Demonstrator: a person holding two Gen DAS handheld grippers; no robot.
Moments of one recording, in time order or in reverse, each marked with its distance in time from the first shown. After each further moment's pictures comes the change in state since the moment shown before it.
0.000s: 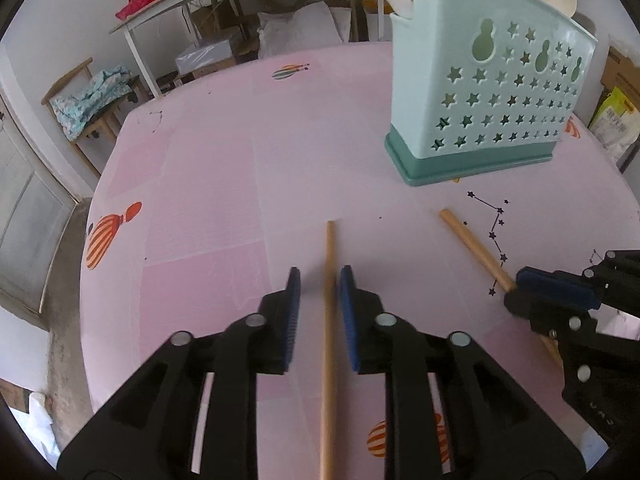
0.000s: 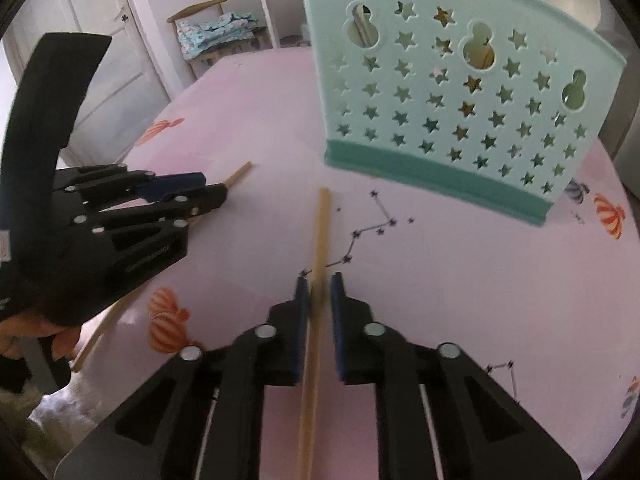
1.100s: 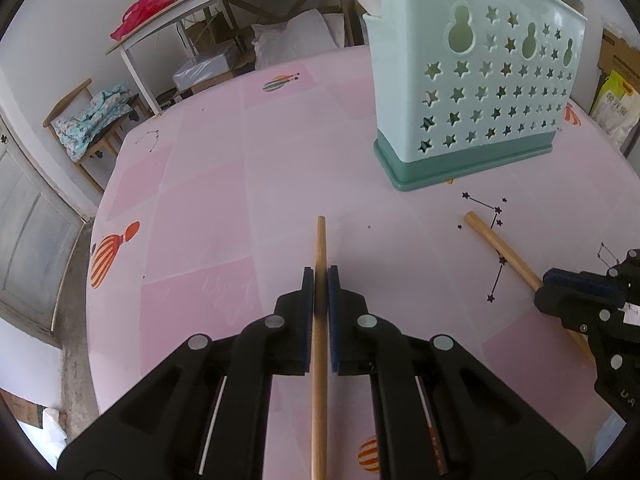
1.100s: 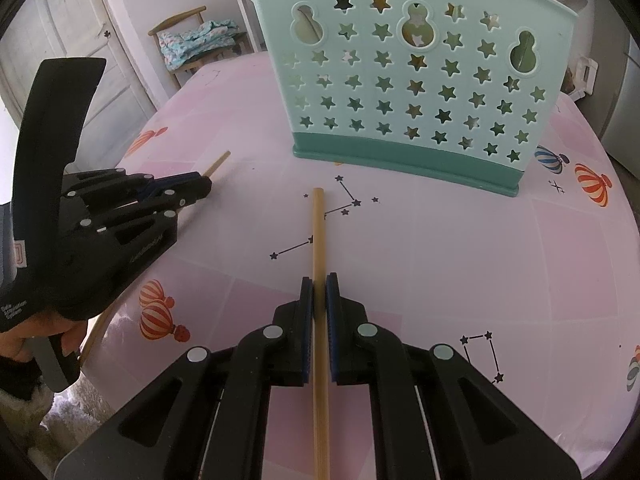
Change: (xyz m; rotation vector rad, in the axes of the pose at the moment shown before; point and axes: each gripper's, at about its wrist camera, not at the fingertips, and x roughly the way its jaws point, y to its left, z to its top) left arm -0.001 -0.013 0.001 0.054 -0.032 0.034; right arm -0.014 -0.020 -0.016 0.077 0.001 -0.007
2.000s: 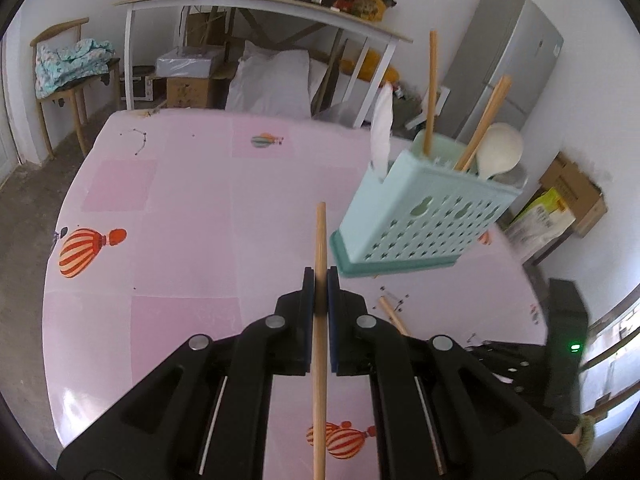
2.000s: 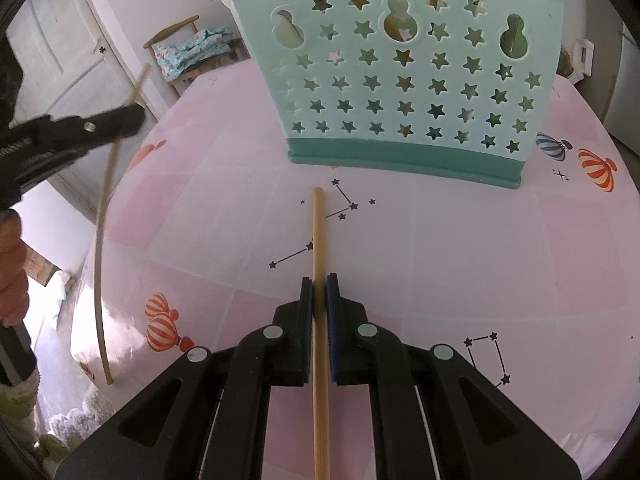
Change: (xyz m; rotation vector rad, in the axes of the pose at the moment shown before) left arm -0.064 0.068 0.025 -0.300 -0.152 -0.370; right arm -0.014 -0.020 -0.001 0.063 0.000 0.042
